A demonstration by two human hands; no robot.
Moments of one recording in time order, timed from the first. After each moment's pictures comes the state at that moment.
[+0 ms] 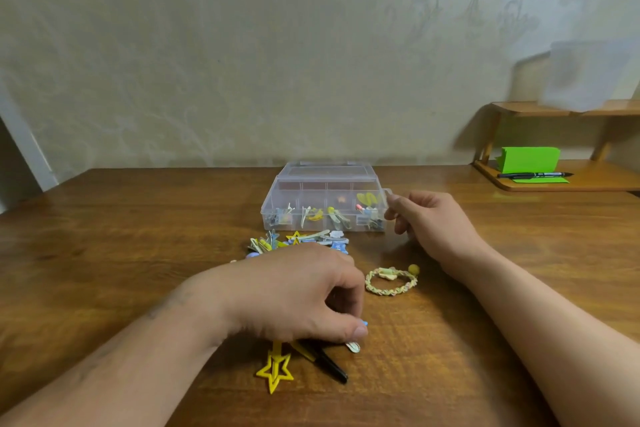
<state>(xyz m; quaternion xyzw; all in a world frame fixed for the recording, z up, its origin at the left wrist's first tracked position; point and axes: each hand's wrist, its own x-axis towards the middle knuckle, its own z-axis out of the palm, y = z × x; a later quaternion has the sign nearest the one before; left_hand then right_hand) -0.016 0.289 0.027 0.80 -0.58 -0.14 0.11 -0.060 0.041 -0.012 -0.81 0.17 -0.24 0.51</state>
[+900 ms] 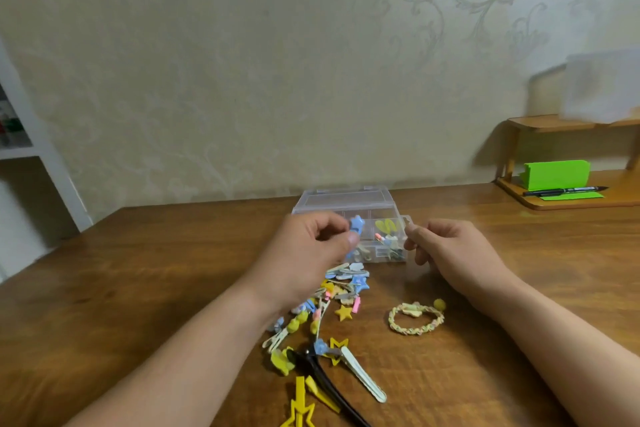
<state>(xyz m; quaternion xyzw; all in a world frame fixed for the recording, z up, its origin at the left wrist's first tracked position) 0.028 0.267 0.027 0.77 -0.35 -0.06 0.54 -0.058 0.039 -0.011 -0.82 0.18 -0.23 0.50</state>
